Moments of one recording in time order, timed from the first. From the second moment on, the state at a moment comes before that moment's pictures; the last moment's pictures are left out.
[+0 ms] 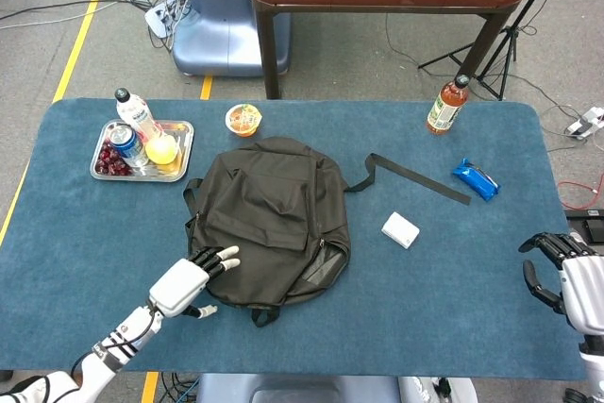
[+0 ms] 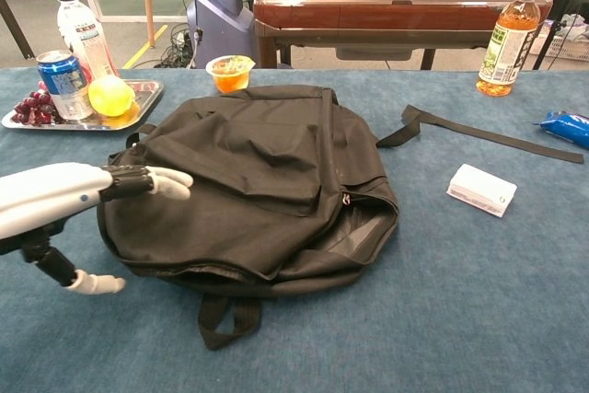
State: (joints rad) left arm -0.49 -1.46 0.01 -1.47 1.68 1.07 -0.02; right arm 0.03 -1.00 0.06 -1.76 -1.60 1.62 0.05
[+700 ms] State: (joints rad) left arm -0.53 -1.66 -0.04 -1.31 1.63 1.15 -0.08; right arm 0.02 -1.01 0.06 -1.72 -1.59 1.62 0.10
